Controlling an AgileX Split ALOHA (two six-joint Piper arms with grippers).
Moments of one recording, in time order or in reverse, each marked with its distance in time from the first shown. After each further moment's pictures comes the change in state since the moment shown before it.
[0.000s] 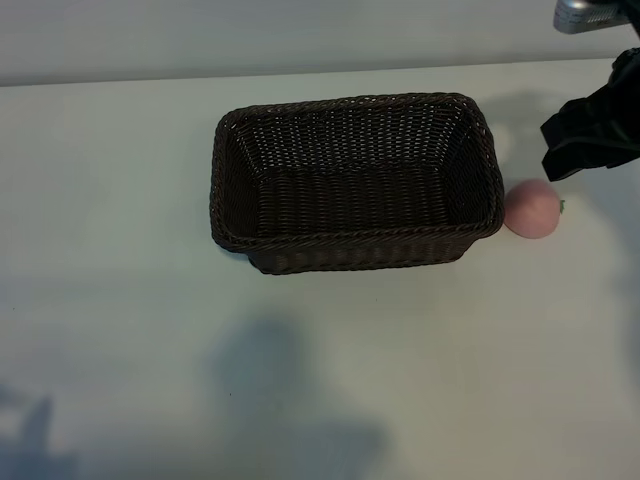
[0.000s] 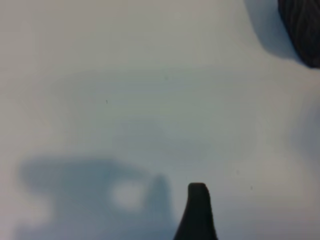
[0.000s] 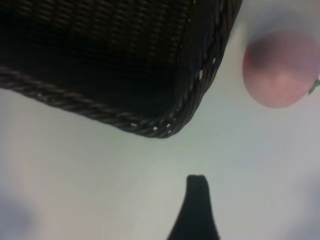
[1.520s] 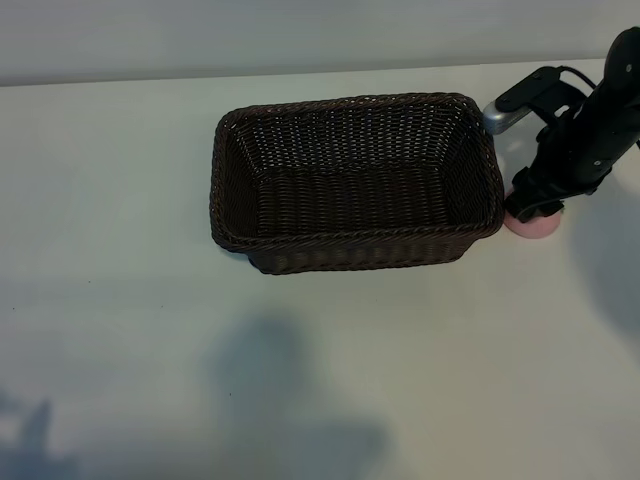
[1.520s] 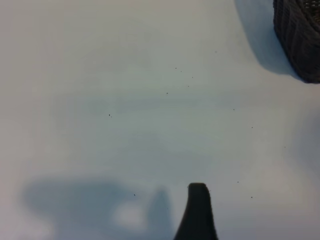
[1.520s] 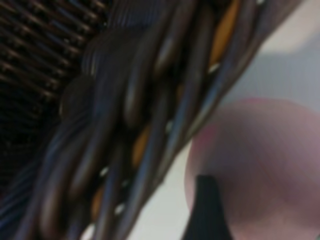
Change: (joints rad) left arm 0.000 -0.013 0.000 0.000 0.002 0.000; right arm 0.000 0.433 0.000 -0.082 -0.359 -0.341
